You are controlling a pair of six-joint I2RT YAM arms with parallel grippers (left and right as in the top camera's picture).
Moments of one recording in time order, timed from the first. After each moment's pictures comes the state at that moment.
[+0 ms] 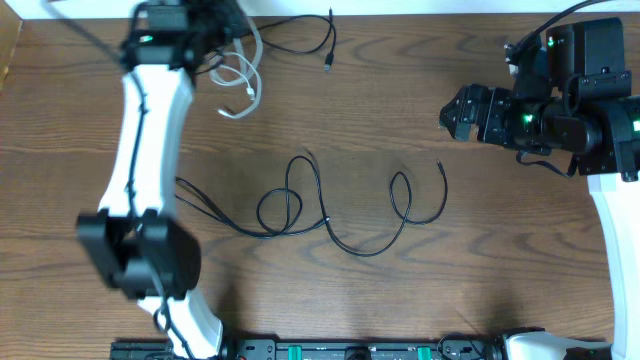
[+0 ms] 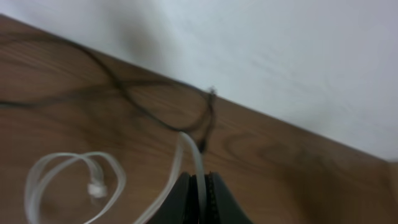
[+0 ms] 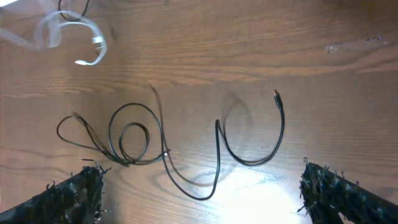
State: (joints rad) left arm -0.04 1.93 1.89 -0.60 0.28 -0.50; right arm 0.15 1.46 1.79 -1.34 -0.28 0.35
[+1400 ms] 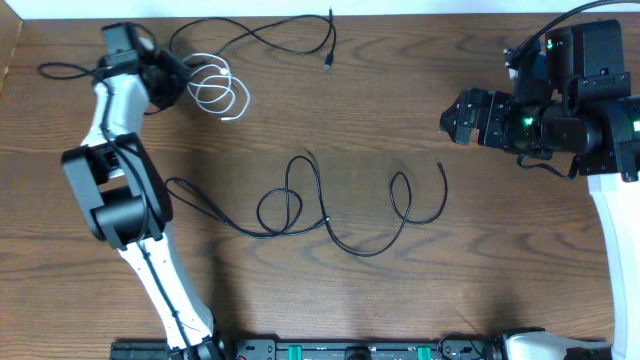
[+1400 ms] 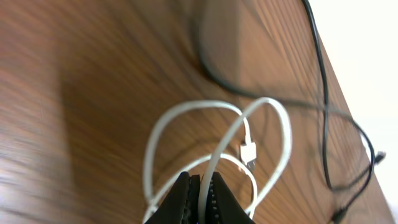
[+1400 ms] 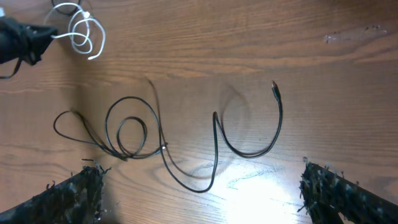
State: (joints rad) left arm 0.29 2.33 1.86 -0.51 0.37 -0.64; right arm 0.15 1.46 1.79 -1.37 -0.28 0.35
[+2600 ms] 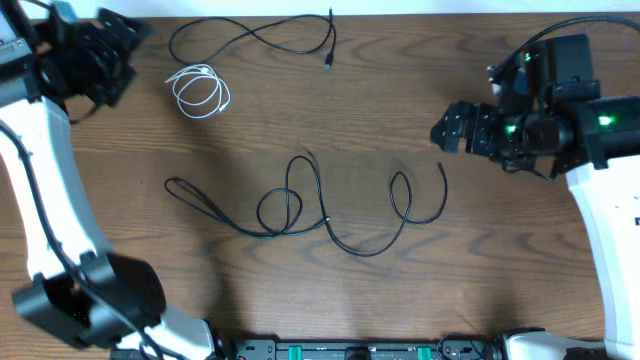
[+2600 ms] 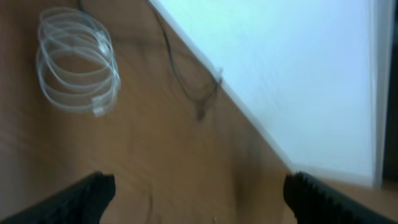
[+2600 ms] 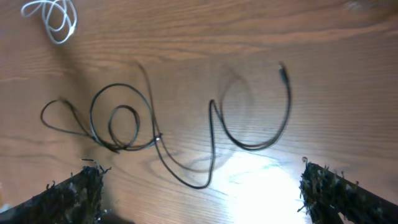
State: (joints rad) left arm 0.40 1.75 1.87 -1.05 0.73 -0.53; right arm 0.15 1.46 1.60 -1.26 -0.33 0.36
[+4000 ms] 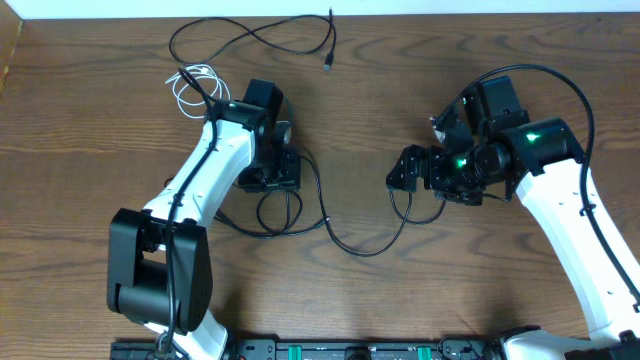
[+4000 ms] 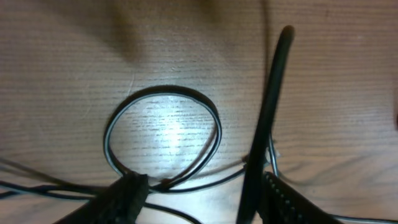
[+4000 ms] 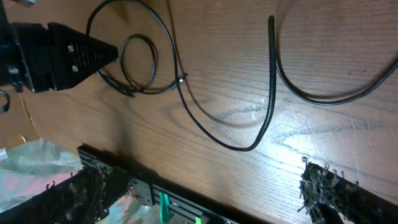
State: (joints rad) left arm -0.26 1.80 1.31 -1.05 0.21 -0.25; right arm 0.28 1.46 1.33 -1.16 -0.50 0.42
